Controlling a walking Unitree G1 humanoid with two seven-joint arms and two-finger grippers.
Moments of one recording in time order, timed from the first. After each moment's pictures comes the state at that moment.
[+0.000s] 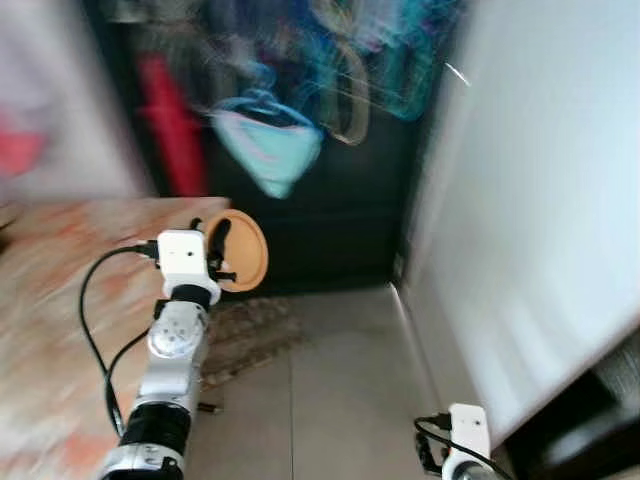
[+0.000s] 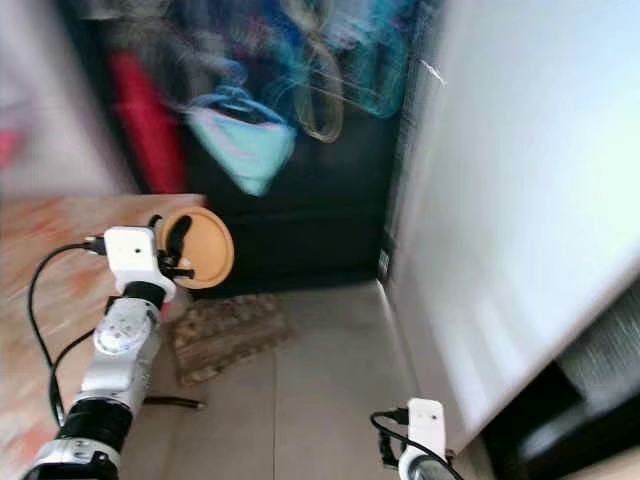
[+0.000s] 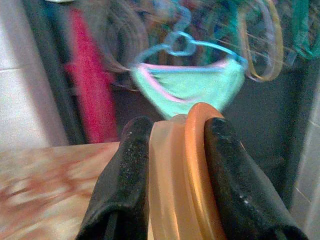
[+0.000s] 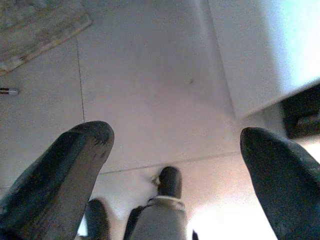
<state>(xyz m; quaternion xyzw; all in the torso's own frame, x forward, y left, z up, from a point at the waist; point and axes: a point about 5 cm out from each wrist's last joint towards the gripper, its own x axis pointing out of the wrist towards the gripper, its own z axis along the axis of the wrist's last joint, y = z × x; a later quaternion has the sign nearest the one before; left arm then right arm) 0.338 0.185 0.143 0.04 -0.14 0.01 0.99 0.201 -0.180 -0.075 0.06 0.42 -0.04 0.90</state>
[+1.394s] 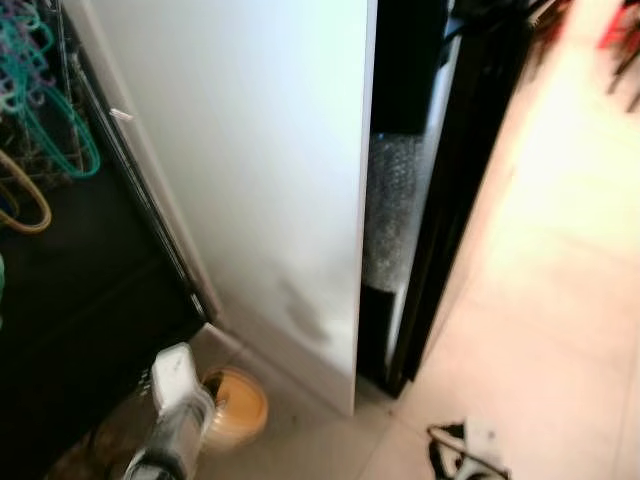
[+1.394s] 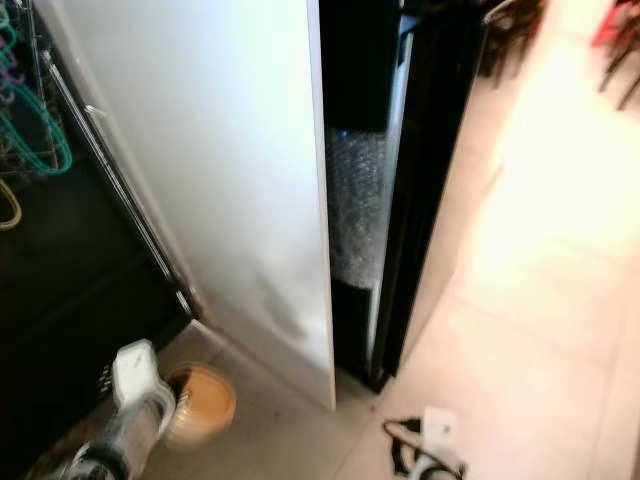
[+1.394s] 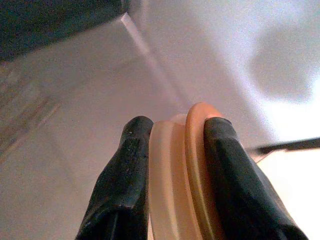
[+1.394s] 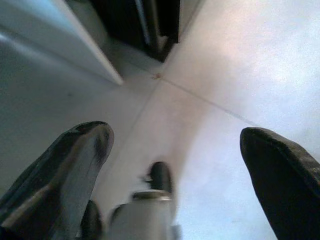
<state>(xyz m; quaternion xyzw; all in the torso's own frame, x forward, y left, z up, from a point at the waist) 0.256 0.224 -0.033 -0.16 0.33 0.16 0.92 0.189 -0.182 -0.080 0.07 0.42 -0.06 0.90</state>
